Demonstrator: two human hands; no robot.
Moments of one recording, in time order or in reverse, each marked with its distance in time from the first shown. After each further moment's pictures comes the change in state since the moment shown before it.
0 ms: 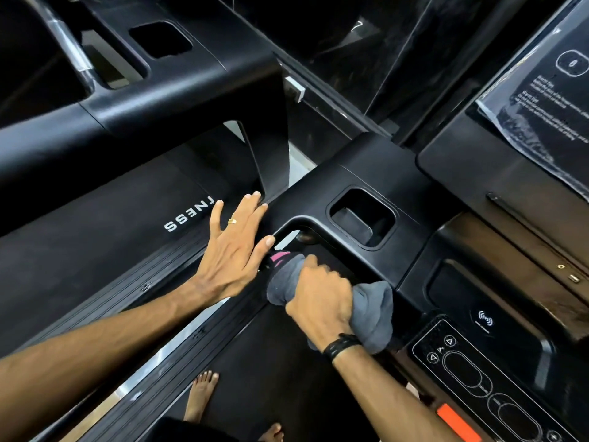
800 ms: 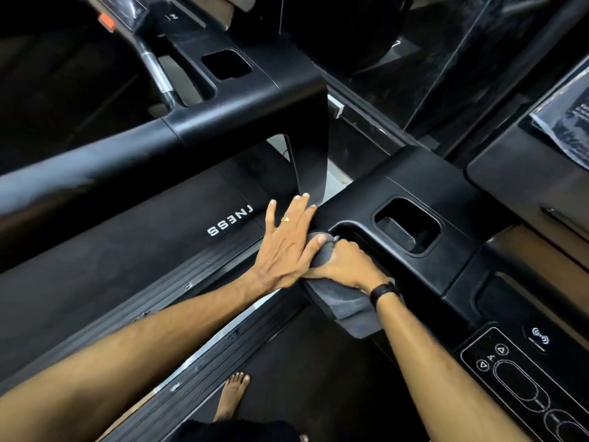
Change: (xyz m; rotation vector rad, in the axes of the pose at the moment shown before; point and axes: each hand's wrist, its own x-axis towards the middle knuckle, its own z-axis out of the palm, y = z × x) left_hand 0.002 0.003 -0.006 0.007 -0.031 -0.035; right_hand 0.052 -0.010 -0.019 0.500 -0.349 -0.081
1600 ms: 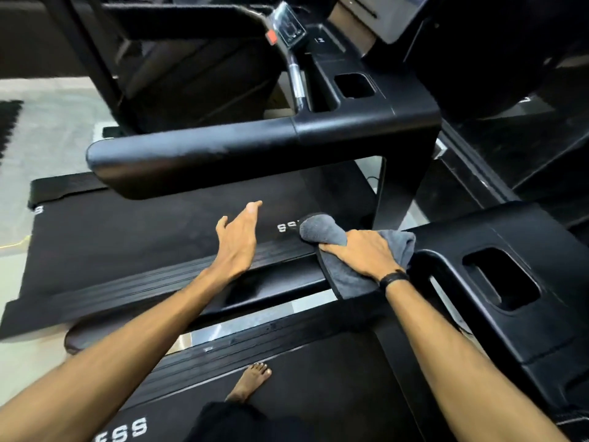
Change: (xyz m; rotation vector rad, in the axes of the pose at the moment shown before) left_hand -0.126 -0.098 -0.101 -0.502 0.327 -0.856; right_hand 0.037 -0.087 0.040 -0.395 0.064 -0.514
